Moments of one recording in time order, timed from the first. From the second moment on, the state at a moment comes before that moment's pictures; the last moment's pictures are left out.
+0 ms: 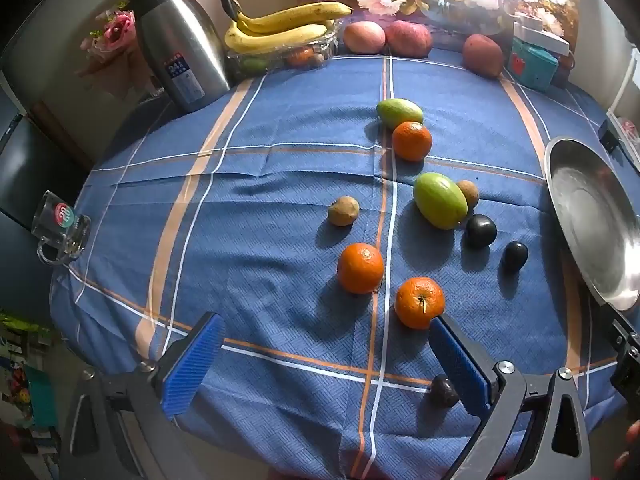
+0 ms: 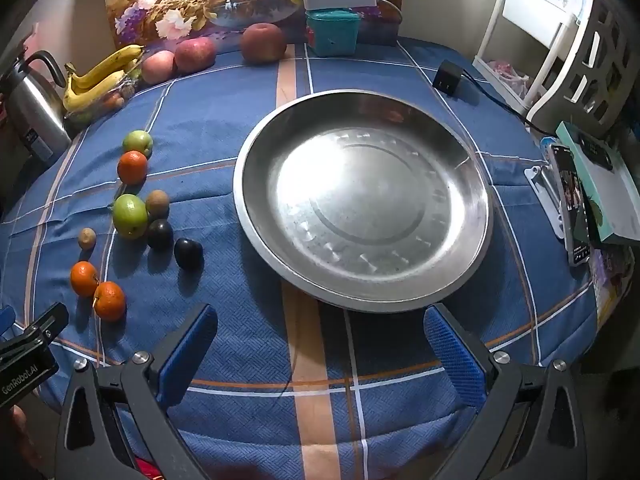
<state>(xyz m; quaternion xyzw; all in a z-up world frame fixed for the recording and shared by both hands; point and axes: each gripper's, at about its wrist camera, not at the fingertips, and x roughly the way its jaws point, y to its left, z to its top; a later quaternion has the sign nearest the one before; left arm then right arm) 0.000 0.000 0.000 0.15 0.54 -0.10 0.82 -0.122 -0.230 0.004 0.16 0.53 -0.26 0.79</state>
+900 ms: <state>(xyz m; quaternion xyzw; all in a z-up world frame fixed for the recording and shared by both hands) -0.001 -0.001 -0.008 0.15 0.55 -0.10 0.81 -0.119 -0.229 0.003 0.16 0.53 -0.26 0.79</state>
